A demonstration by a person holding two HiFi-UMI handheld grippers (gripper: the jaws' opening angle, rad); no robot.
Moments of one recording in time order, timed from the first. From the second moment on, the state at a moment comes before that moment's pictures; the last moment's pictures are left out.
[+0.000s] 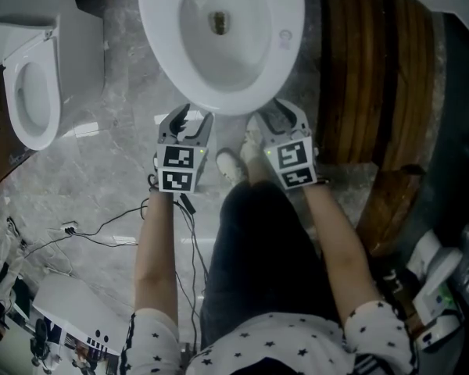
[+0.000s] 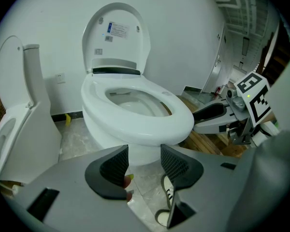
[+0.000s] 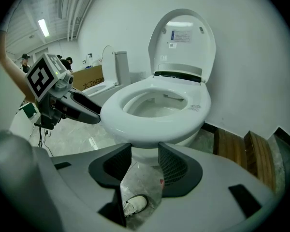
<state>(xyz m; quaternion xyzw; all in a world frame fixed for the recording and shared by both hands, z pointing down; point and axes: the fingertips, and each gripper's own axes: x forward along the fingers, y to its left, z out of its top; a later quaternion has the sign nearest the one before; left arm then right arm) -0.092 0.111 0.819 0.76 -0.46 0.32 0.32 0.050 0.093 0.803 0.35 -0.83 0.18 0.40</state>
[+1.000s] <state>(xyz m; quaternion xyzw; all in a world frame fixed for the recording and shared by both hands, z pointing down) -0.089 0.109 0.861 0.75 -0.45 0.35 0.33 0.051 0.090 0.844 0.34 -0.82 0.21 0.41</state>
